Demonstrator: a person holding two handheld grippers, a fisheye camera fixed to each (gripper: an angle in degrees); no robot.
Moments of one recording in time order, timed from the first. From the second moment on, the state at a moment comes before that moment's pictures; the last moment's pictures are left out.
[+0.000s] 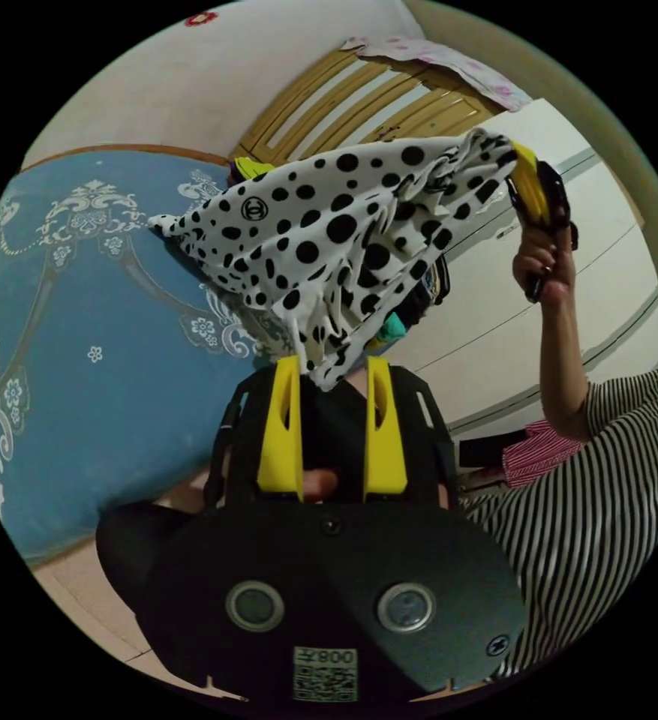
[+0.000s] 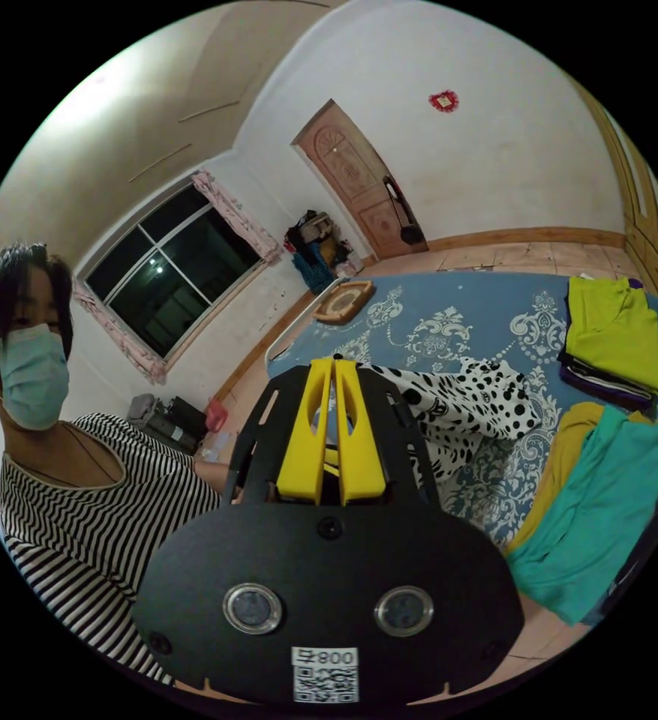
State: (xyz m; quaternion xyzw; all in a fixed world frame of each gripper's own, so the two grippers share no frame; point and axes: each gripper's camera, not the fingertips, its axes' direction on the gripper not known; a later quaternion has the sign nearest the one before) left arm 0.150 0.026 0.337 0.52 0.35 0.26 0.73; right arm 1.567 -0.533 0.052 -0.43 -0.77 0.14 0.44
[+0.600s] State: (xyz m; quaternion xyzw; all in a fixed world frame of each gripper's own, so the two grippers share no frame) left arm 0.230 0.138 0.254 0.56 0.31 0.29 0.71; right arm 1.703 -0.482 -0.002 -0.56 -0.59 0.16 0.56
